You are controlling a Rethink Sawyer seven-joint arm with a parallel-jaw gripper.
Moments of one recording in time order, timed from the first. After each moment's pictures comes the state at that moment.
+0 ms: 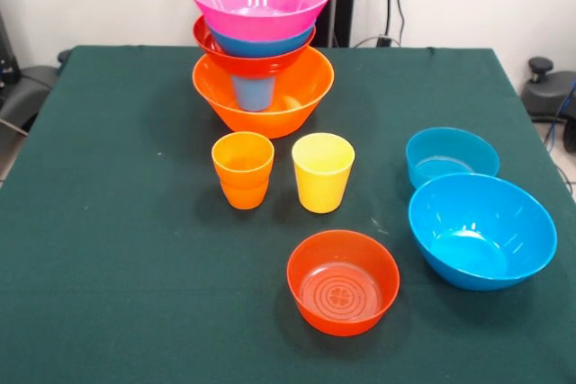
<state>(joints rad) -1.04 -1.29 0.55 2.13 -0.15 0.78 1.16</state>
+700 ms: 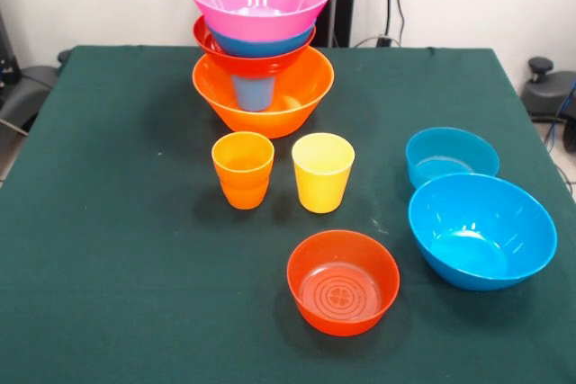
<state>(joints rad) -1.17 -1.12 0.62 1.92 -0.24 0.80 1.14</state>
